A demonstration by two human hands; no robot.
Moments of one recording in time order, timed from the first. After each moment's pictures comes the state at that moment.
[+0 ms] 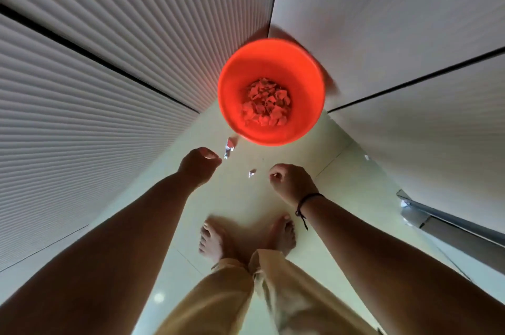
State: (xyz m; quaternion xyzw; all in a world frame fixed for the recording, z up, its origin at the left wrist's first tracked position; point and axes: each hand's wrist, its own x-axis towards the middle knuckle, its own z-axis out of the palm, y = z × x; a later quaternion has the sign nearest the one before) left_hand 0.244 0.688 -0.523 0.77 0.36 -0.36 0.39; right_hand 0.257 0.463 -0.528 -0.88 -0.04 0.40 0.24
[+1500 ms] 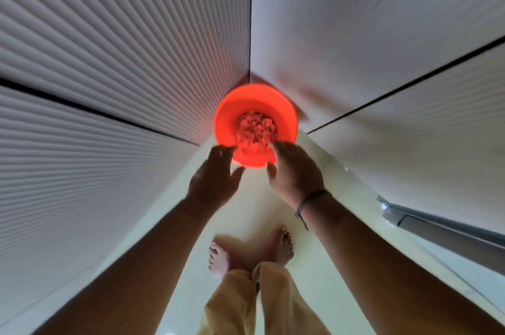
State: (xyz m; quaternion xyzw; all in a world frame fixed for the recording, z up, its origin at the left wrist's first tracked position) left_hand 0.267 0.650 -0.390 0.95 0.06 -0.17 0.26; right_hand 0.307 0.474 -0.379 -0.96 -0.12 0.19 0.18
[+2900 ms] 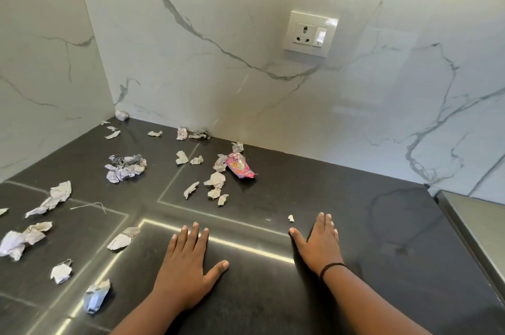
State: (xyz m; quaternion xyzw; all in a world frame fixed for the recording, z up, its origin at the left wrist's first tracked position) left_hand 0.636 0.623 0.045 0.97 -0.21 -0.02 0.12; right_hand 0.590 0.333 0.070 -0.93 0.30 0.02 0.18
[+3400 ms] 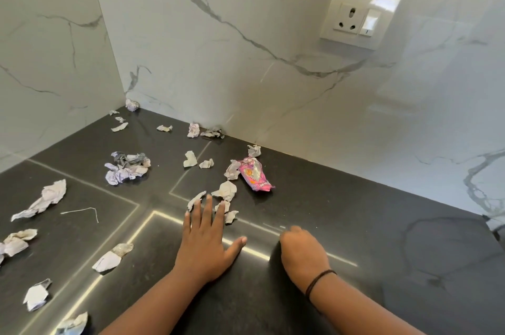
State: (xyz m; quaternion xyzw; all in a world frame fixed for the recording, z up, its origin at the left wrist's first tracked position) left_hand 0.724 0.569 0.049 0.98 -0.15 0.02 0.14; right_hand 0.671 0.373 0.095 -0.99 0.05 0.10 0.03
